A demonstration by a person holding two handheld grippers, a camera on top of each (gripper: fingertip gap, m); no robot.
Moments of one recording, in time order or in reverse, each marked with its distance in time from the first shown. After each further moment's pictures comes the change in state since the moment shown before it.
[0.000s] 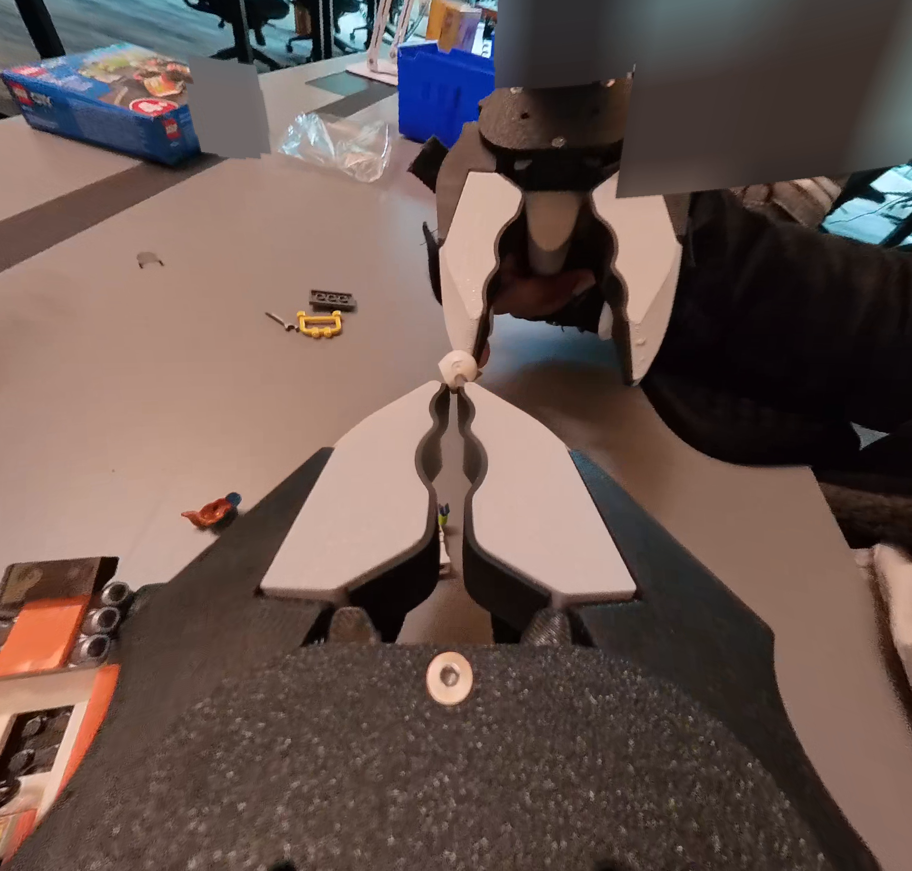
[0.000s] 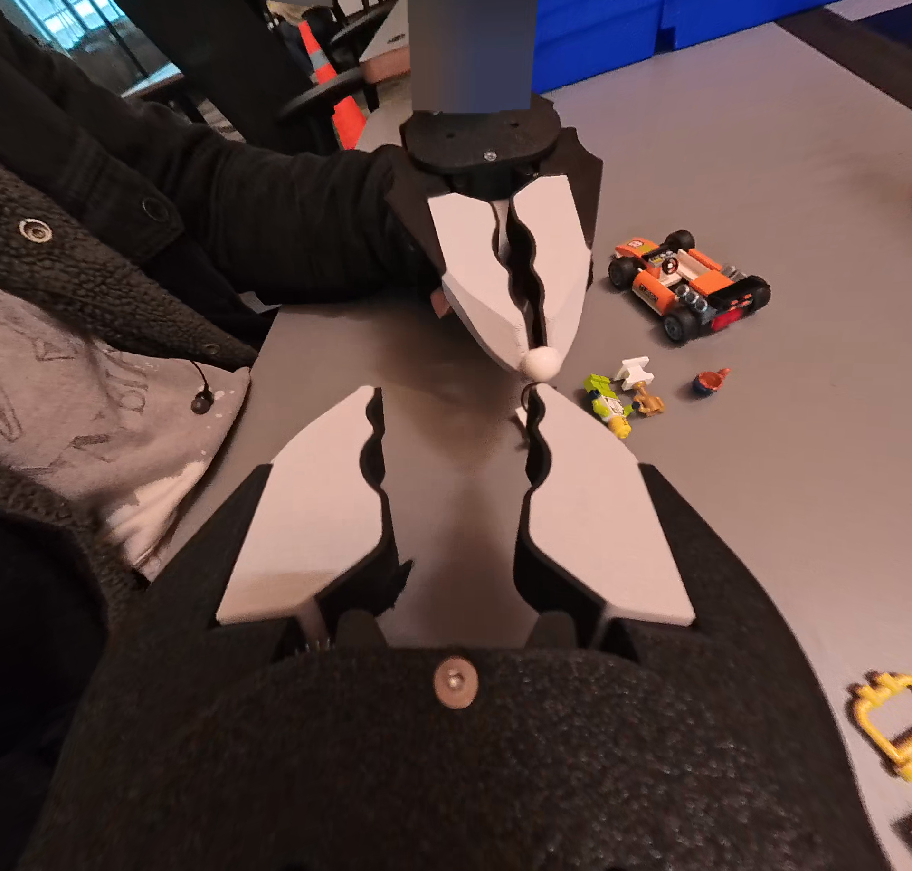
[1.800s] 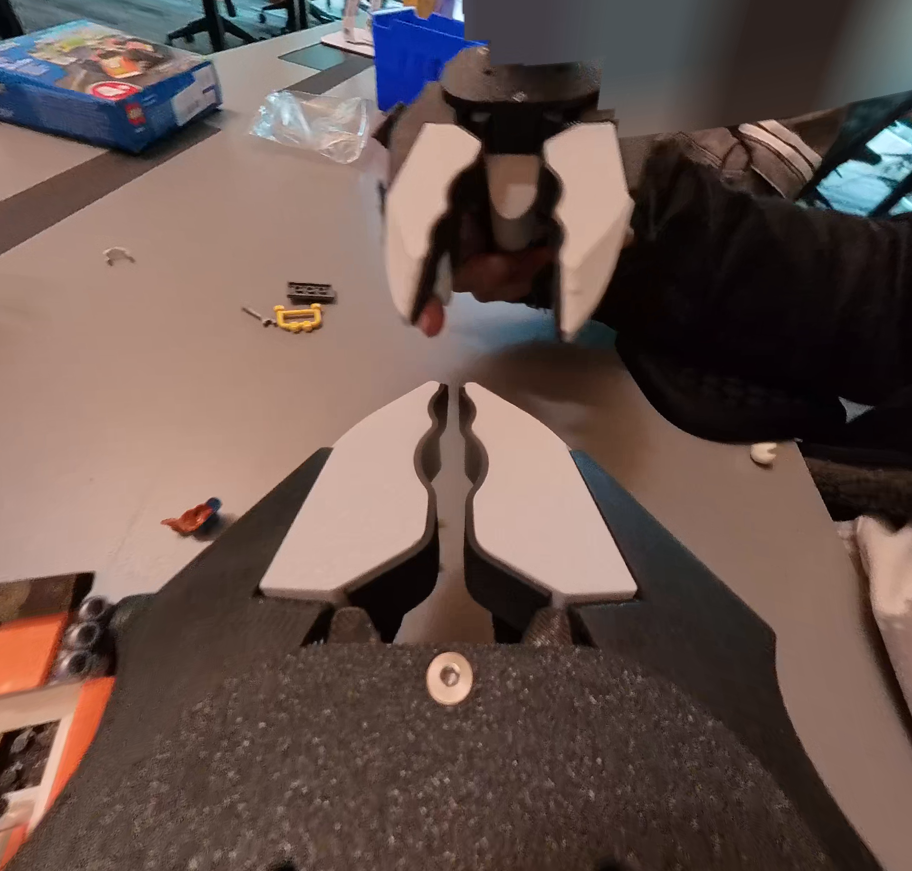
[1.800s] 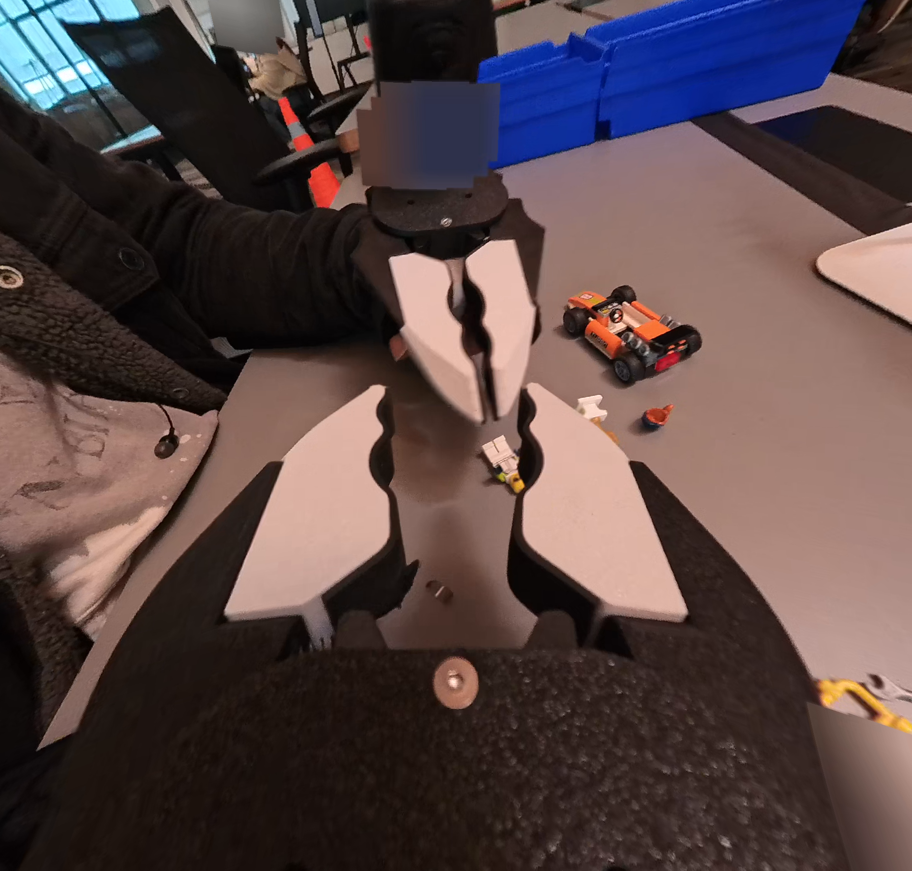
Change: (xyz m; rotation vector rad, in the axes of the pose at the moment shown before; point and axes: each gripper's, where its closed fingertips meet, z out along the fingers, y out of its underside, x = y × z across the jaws) left arm 0.008 0.002 0.002 -0.046 0.031 0.030; right arm 0.013 -0.019 -0.005 0.131 0.075 -0.028
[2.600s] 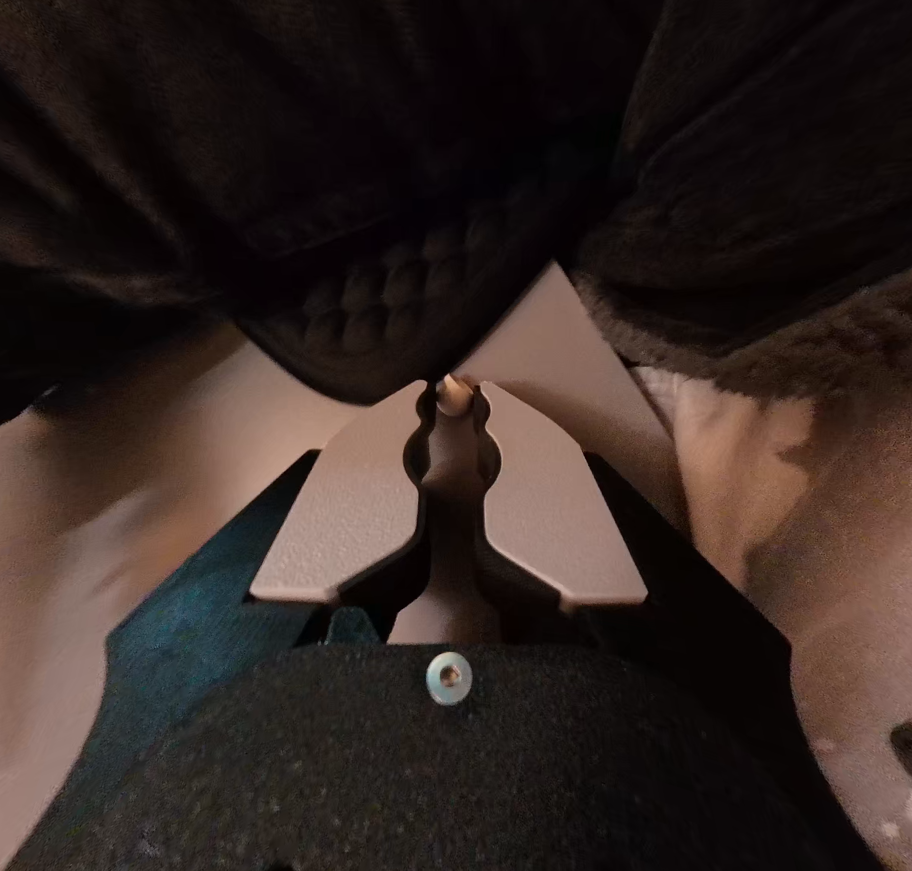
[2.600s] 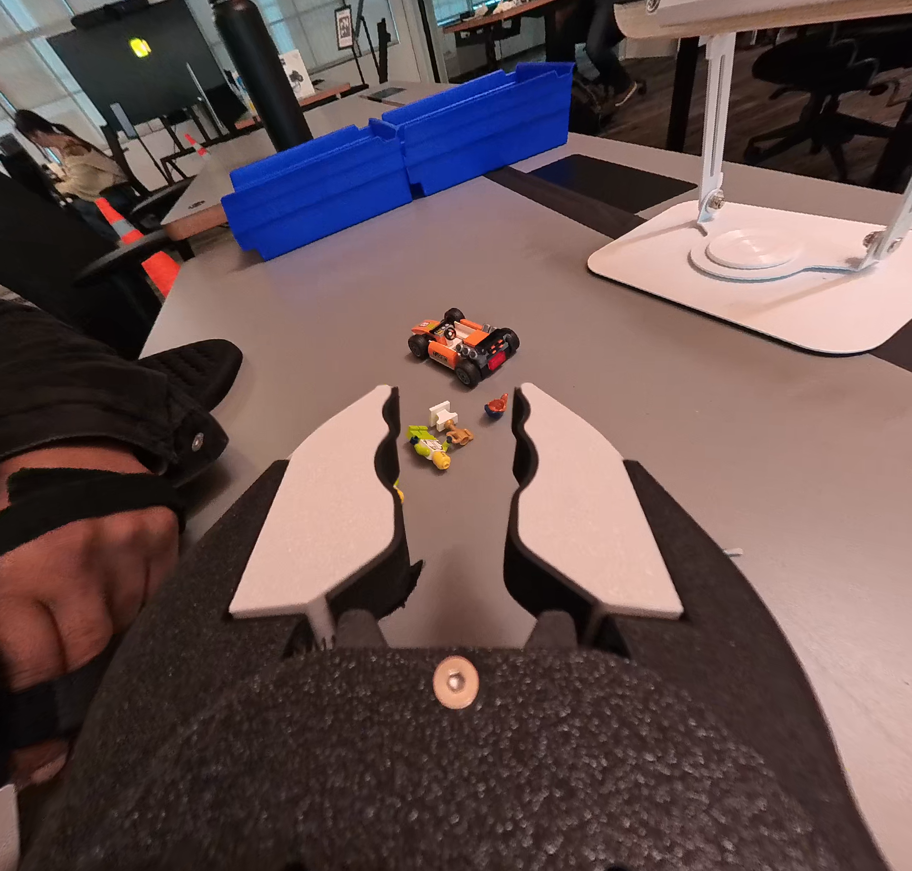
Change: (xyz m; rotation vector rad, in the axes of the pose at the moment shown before) left arm 0.184 0.090 0.074 -0.498 0.397 0.607; right arm 0.067 -0.006 -0.028 0.114 0.334 0.095
